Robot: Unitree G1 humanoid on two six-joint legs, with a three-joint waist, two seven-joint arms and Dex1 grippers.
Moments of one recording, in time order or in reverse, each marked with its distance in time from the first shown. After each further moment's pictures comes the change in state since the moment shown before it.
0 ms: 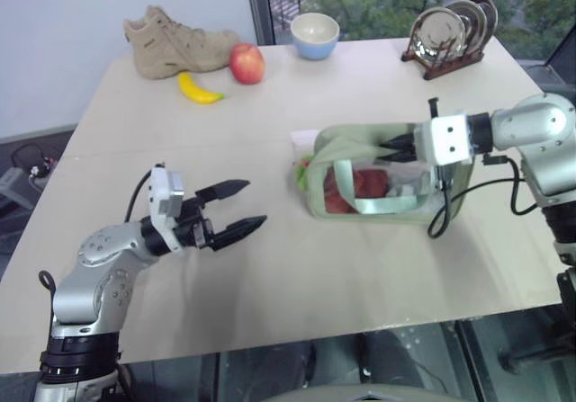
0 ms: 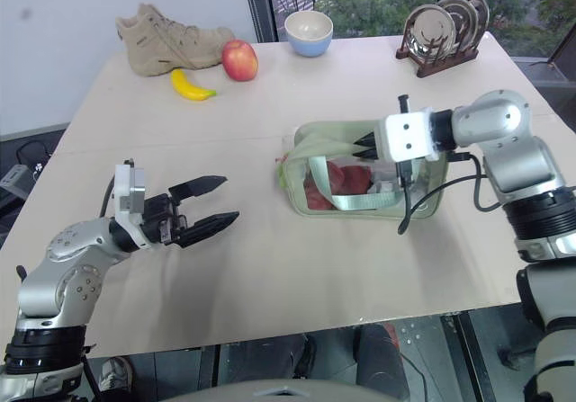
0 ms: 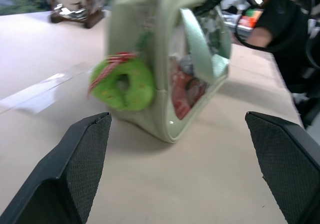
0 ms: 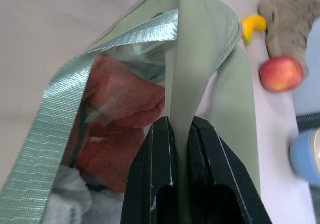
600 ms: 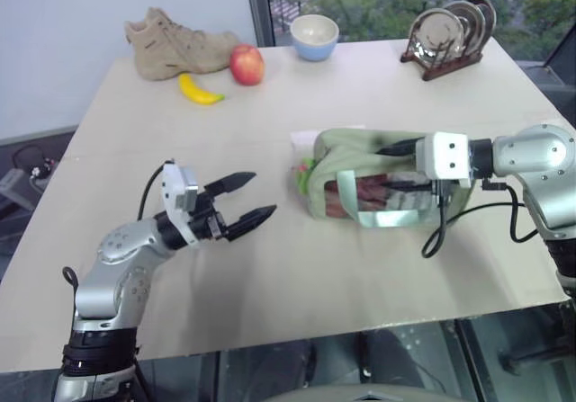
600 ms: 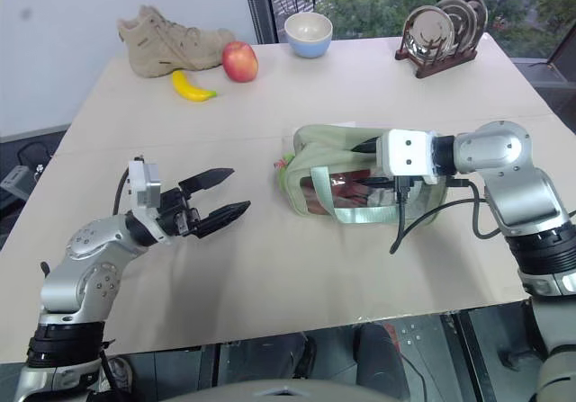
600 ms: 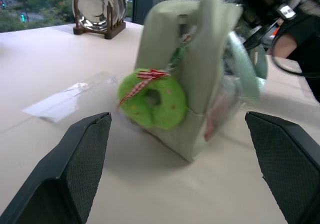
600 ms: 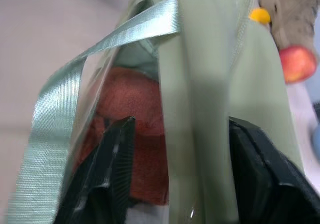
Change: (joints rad) left arm -0.060 -0.077 -0.083 0.034 0.061 -0.062 0.077; right arm 0.212 -0.030 -0.115 -0.324 0.069 0.427 -0.107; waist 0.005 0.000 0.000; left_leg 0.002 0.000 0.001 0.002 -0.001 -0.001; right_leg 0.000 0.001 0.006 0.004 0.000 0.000
